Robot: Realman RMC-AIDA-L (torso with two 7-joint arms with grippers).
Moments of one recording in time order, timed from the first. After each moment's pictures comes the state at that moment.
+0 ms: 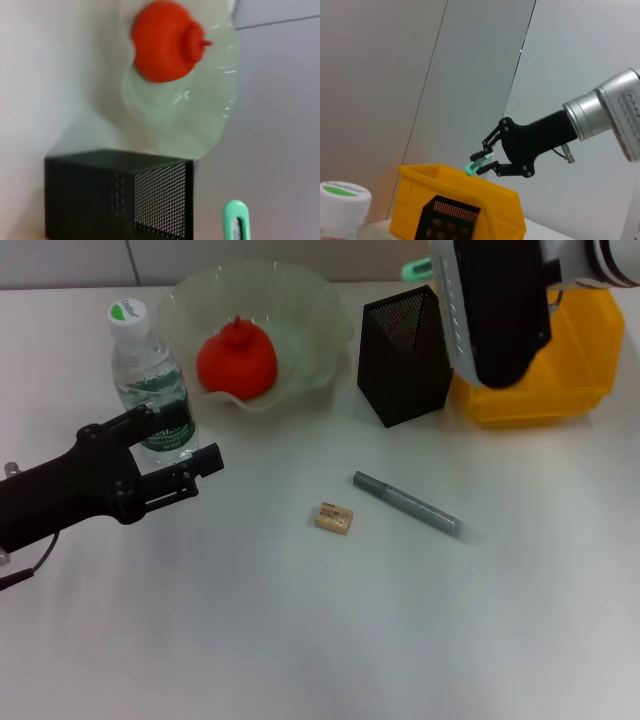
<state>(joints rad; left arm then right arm) -0.39 -2.06 0.52 0.48 1.85 1.73 -1.15 0.61 2.08 -1.66 -1.53 -2.92 -1.04 1.77</state>
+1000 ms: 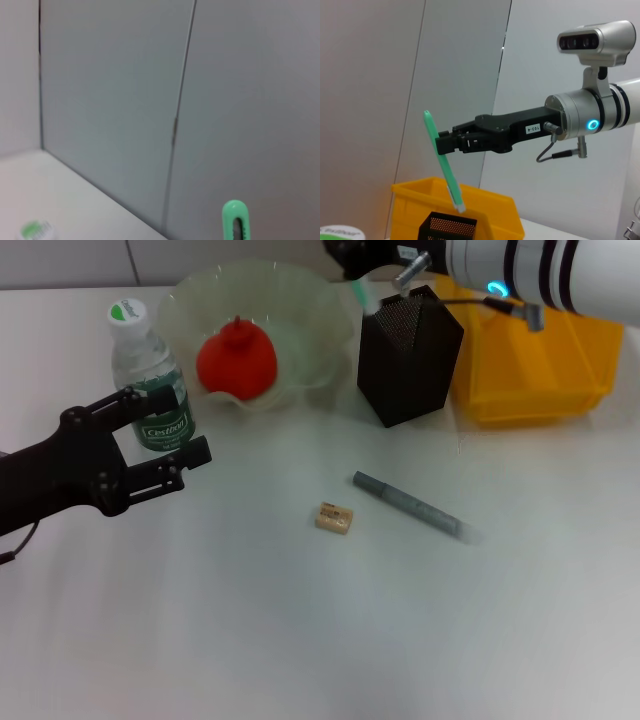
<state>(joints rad) -0.41 -2.04 0.52 0.49 1.84 1.77 -1.09 0.50 2.09 -1.71 -1.43 -2.30 -0.56 2.51</state>
